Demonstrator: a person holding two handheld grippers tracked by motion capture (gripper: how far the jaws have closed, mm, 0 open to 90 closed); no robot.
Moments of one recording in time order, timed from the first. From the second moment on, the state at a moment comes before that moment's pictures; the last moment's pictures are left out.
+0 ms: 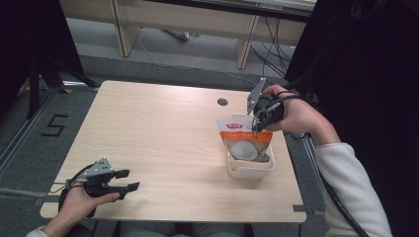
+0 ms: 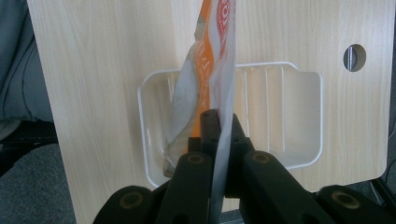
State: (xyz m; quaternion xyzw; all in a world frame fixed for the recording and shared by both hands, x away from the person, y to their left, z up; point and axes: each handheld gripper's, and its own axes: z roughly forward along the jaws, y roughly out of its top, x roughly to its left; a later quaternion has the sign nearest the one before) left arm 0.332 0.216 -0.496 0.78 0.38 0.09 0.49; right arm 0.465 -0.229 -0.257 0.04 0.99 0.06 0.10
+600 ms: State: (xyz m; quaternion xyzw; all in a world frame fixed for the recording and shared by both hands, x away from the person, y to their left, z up) left arm 0.333 0.216 -0.496 0.78 0.38 0.09 0.49; right arm 0.468 -0.232 -0.265 0.03 0.99 0.05 0.11
